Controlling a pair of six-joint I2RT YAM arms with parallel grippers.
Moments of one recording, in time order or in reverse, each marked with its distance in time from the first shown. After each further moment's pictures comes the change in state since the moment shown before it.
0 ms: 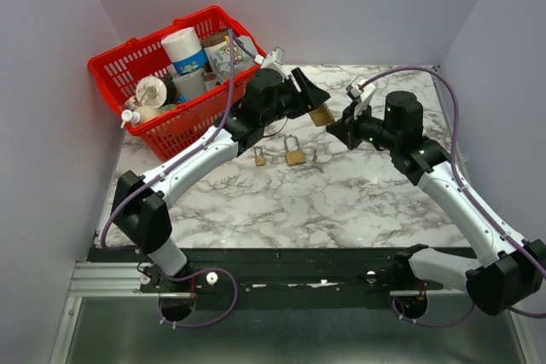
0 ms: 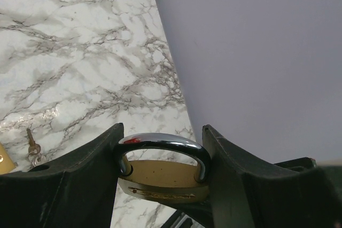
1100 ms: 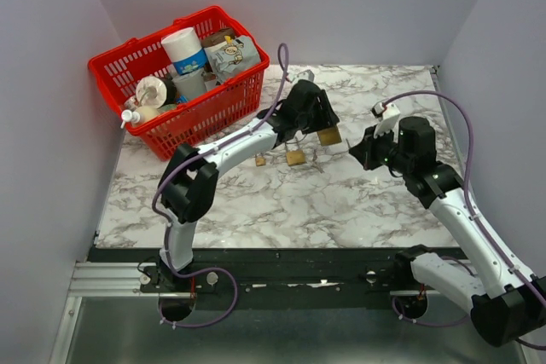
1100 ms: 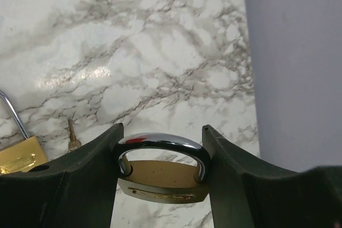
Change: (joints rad) left arm -0.037 0.316 0.198 -0.162 -0.088 0.056; right arm -0.064 -0.200 -0.203 -0.122 0.162 0.180
